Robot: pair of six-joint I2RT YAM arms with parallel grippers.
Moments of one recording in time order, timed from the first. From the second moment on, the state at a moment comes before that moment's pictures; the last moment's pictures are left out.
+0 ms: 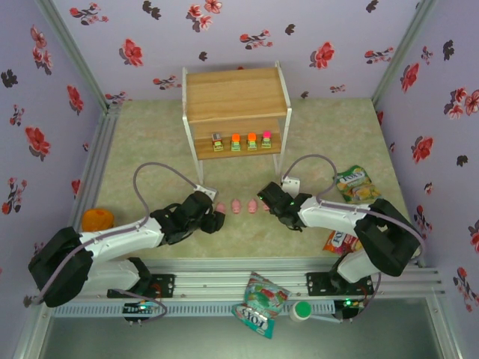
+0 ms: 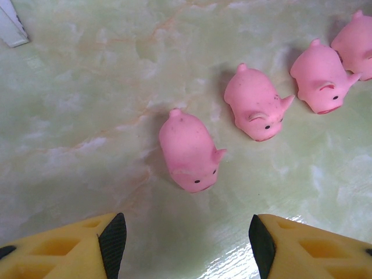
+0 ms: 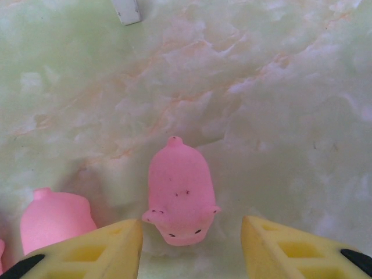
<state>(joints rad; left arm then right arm) -0.92 1.20 0.52 -0.20 -0.17 -0.45 0.83 1.47 0.69 -0.39 0.49 0.91</state>
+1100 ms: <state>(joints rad) -0.92 1.22 0.53 -0.20 -0.17 -0.44 0.78 1.52 0.69 -0.32 0.44 0.88</state>
